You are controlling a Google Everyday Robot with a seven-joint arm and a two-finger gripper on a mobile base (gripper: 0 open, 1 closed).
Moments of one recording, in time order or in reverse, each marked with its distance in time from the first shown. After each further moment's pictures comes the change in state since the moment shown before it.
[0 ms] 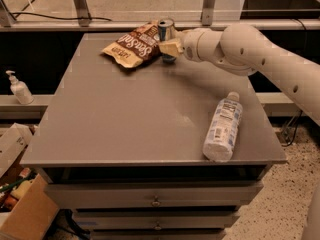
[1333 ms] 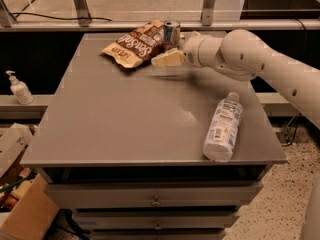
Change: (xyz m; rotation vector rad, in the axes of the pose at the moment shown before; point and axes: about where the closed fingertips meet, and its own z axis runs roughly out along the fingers) arm 0.022 0.000 0.001 -0.001 0.025 0.042
